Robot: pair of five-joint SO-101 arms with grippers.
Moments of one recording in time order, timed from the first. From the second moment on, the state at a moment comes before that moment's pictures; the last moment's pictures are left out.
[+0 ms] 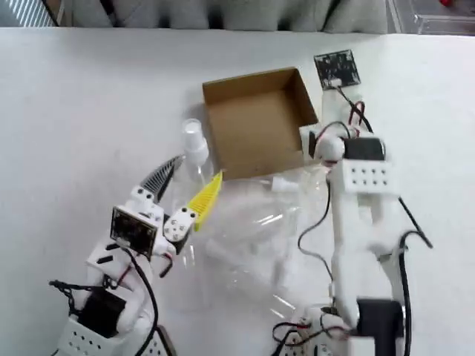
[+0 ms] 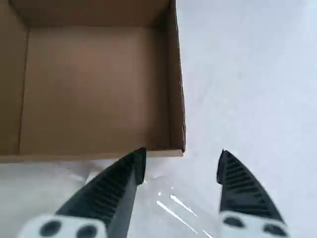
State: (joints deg) left arm 19.6 -104.0 88.4 29.2 -2.7; right arm -2.6 -12.9 19.4 54.7 14.2
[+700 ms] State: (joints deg) left arm 19.6 -104.0 92.0 24.0 -2.7; right arm -2.2 23.6 -3.8 57.4 7.3
